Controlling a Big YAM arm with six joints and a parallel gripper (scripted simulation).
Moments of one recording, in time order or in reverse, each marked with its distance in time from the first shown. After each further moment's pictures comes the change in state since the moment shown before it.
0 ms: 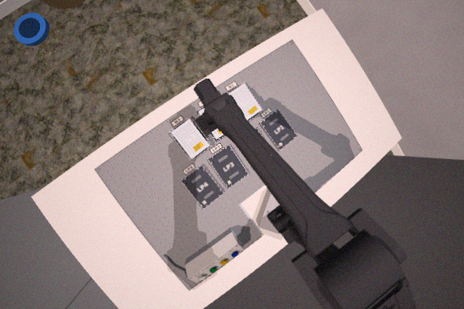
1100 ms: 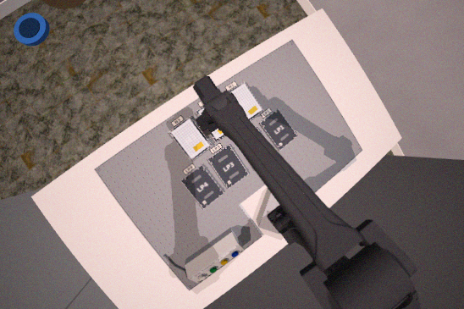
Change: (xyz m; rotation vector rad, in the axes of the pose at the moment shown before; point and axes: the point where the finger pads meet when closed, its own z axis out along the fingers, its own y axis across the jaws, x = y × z) arm 0.003 0.001 -0.022 0.000 0.012 0.001
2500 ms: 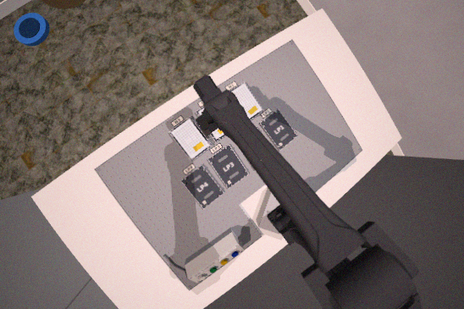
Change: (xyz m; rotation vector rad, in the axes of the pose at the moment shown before) arm 0.000 -0.001 -0.004 0.000 0.000 -0.008
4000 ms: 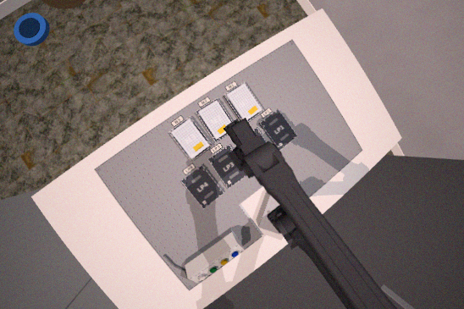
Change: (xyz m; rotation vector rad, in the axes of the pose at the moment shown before) arm 0.145 -0.005 -0.039 0.002 -0.016 -0.020
